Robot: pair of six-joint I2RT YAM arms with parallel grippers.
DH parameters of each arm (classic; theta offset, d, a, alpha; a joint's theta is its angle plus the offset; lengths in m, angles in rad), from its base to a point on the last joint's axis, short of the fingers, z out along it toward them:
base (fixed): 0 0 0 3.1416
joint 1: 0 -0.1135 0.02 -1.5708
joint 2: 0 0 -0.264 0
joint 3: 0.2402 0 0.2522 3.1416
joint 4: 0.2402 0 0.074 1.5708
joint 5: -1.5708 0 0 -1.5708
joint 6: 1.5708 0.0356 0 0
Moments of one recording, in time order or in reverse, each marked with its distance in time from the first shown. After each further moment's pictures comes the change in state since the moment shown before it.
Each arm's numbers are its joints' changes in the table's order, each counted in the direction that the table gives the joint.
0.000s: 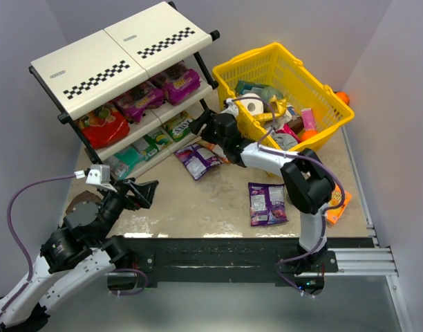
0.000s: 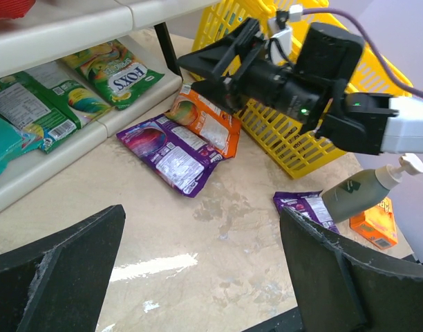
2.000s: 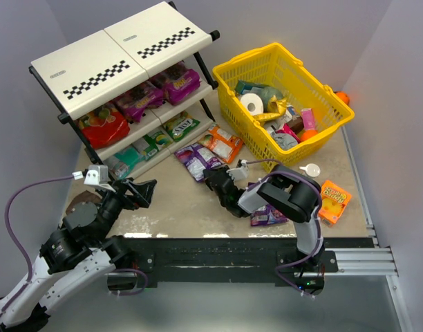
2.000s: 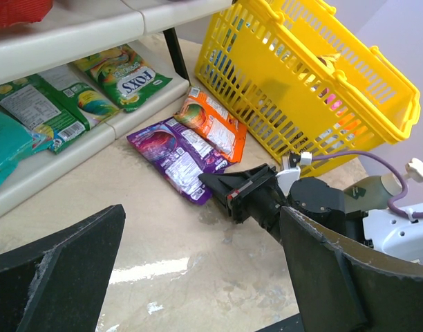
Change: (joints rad) left arm 0.000 0.008 0.000 0.006 0.028 0.000; right arm -0.269 -0.003 -0.591 -0.456 -0.484 0.529
